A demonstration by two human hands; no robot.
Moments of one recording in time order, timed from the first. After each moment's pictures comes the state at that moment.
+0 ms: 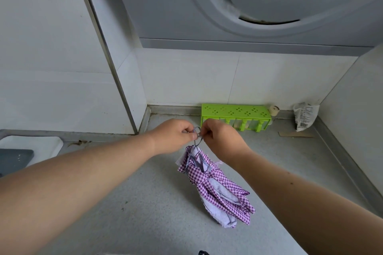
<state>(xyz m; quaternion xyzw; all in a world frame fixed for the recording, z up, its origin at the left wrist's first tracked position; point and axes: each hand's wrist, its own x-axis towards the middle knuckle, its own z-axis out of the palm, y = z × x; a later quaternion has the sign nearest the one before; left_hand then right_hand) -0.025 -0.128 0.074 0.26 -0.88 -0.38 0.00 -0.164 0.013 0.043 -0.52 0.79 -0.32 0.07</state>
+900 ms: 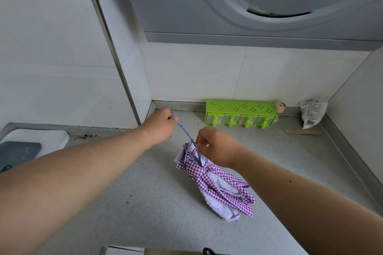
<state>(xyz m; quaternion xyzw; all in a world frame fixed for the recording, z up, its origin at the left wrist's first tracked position) -0.007 -0.158 0.064 0.39 -0.83 -0.39 0.06 -0.148 0.010 0.033 -0.55 0.77 -0.24 0.20</state>
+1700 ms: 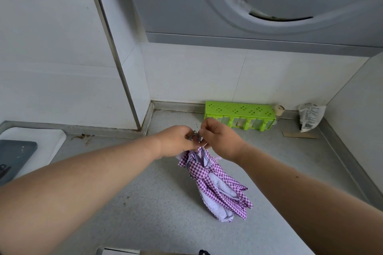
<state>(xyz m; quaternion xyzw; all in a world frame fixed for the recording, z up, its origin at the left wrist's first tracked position) -0.021 -0.130 0.046 0.30 -0.84 -0.46 -0.06 -0.152 0.007 0.055 -0.44 0.76 -0.38 0.30</state>
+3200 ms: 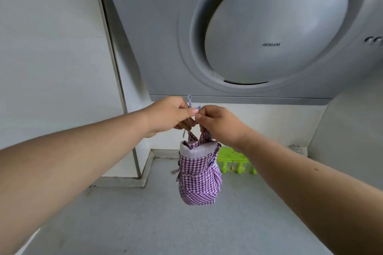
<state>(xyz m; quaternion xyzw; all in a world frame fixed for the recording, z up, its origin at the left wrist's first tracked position) -0.021 -0.117 0.258 0.22 -0.84 -0.46 0.16 -0.148 0.019 0.230 -0.49 0.70 -0.49 0.17</state>
